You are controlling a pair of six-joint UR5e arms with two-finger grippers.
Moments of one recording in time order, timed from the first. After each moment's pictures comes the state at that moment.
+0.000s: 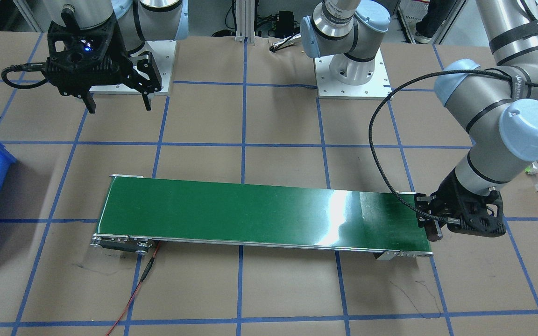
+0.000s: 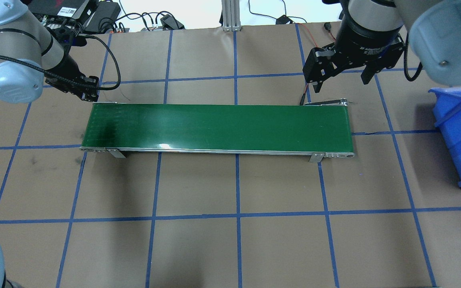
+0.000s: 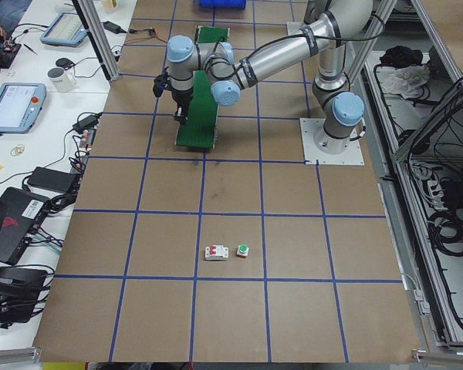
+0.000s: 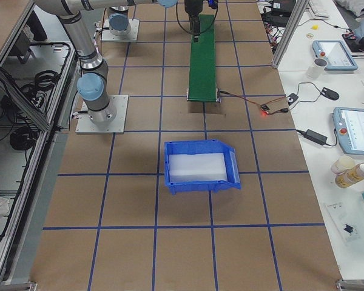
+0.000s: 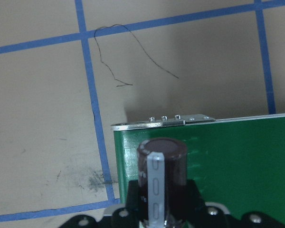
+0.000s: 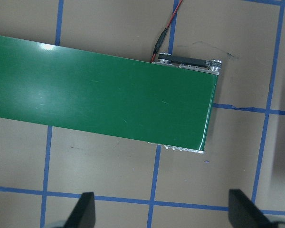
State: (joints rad) left arm -1.30 -1.87 -1.67 -1.08 1.56 0.41; right arm 1.66 -1.60 1.54 -1.58 -1.61 -0.03
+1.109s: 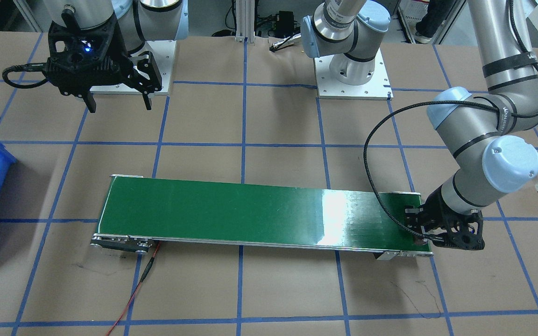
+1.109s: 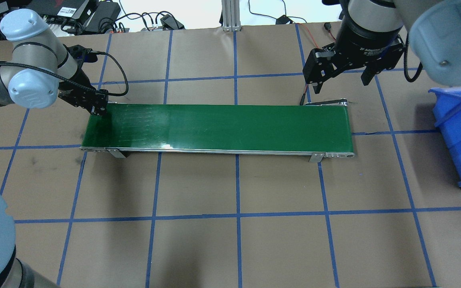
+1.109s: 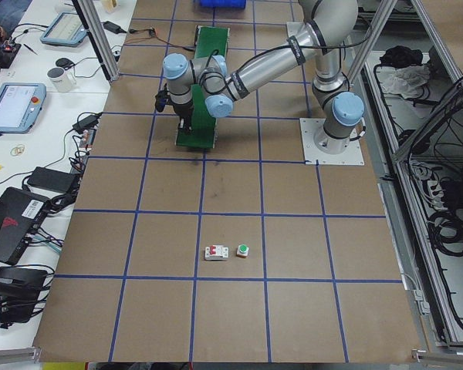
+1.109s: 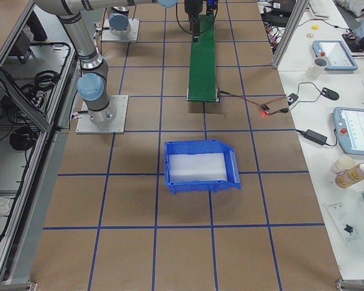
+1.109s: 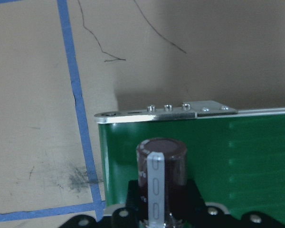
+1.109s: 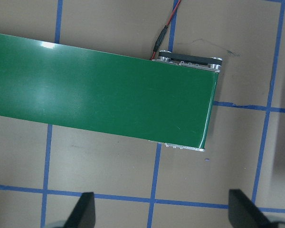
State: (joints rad) left arm -1.31 -1.96 -1.68 -1.09 1.58 0.37; right arm 1.66 -1.60 1.54 -1.58 -1.61 -0.03
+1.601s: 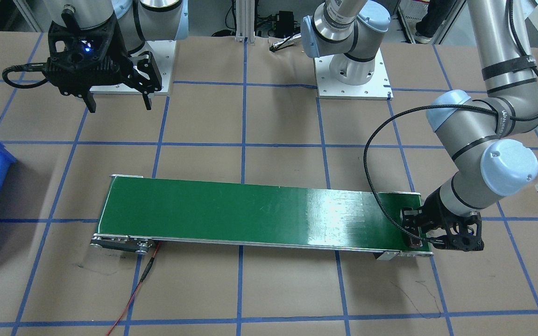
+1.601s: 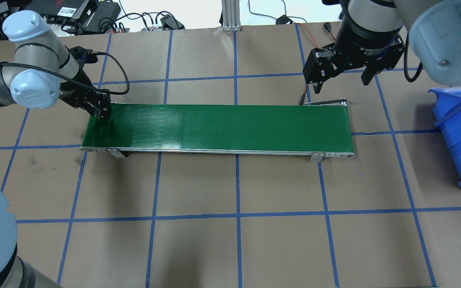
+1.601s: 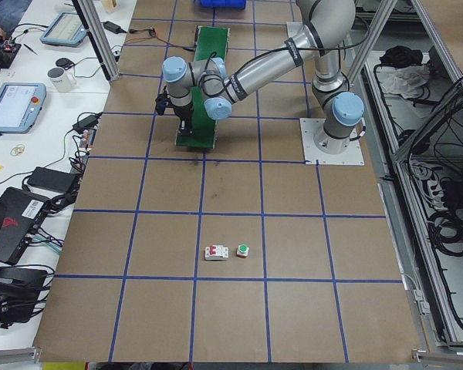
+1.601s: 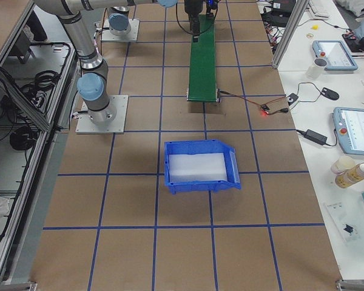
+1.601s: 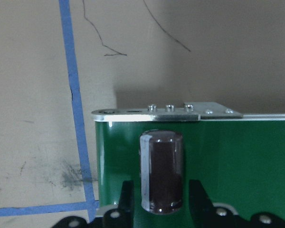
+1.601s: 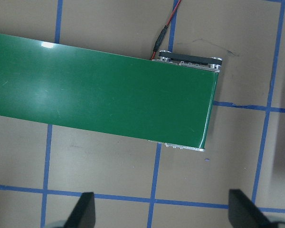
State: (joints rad) left arm -1.31 -1.96 -1.68 -1.09 1.57 0.32; right arm 1.66 -1.60 1.54 -1.58 -1.61 -0.03
